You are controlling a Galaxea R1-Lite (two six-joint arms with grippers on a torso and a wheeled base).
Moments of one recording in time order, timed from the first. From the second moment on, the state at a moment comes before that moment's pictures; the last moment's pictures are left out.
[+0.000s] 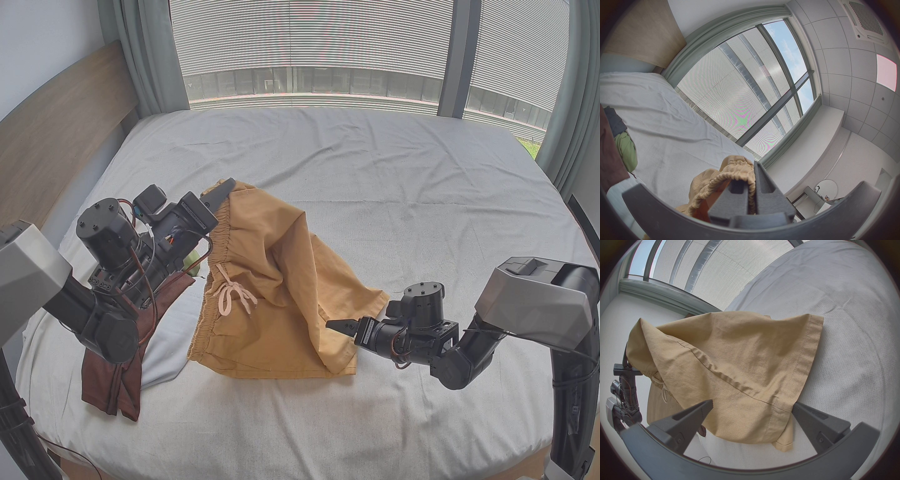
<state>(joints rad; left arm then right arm) -0.34 2.01 -0.83 -1.50 -0.26 -0.72 0.49 2.37 -0.90 -1.01 0.27 0.75</state>
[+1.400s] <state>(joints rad) -0.34 2.04 -0.83 -1.52 -0.26 -0.72 0.53 2.42 -0.93 -1.15 0.24 0.76</state>
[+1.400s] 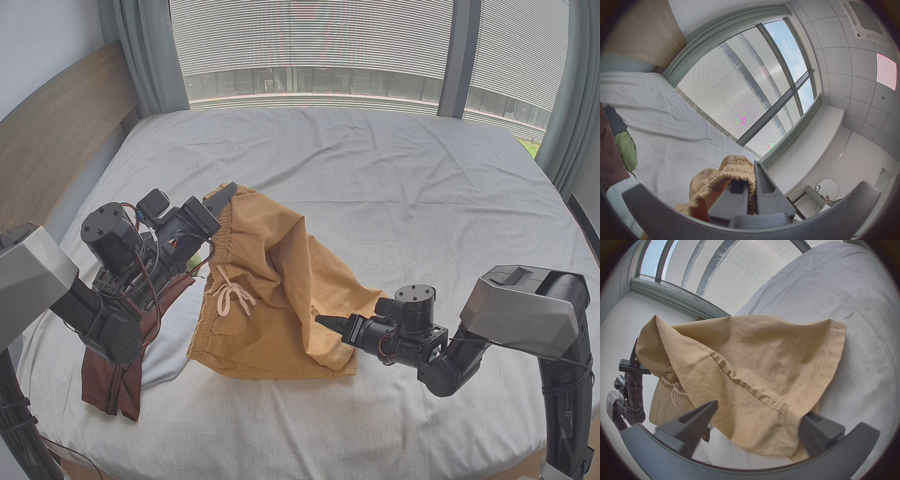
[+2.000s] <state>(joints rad) -0.34 2.03 -0.83 -1.52 -0.26 -0.72 0.51 2.41 -0.87 -1.23 0.24 0.76</state>
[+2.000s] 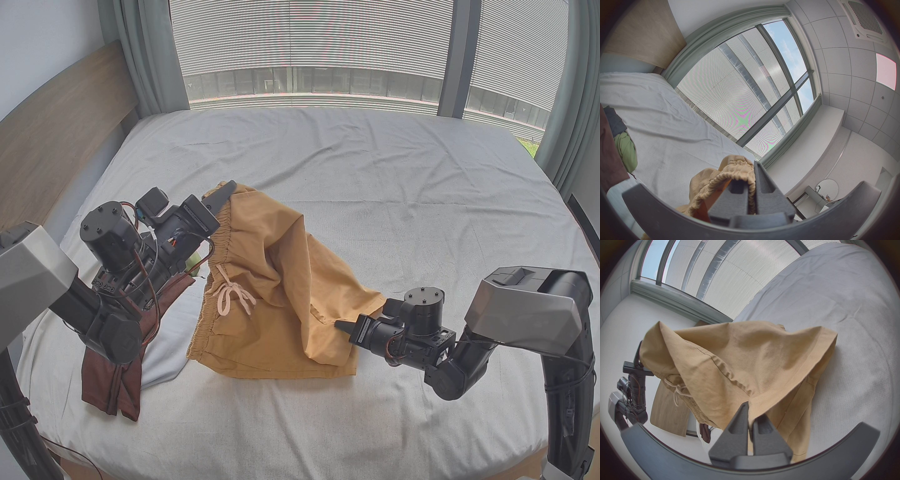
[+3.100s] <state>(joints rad) -0.33 2.04 -0.83 -1.53 -0.26 -0.72 0.53 2.49 -0.89 -1.36 0.27 0.77</state>
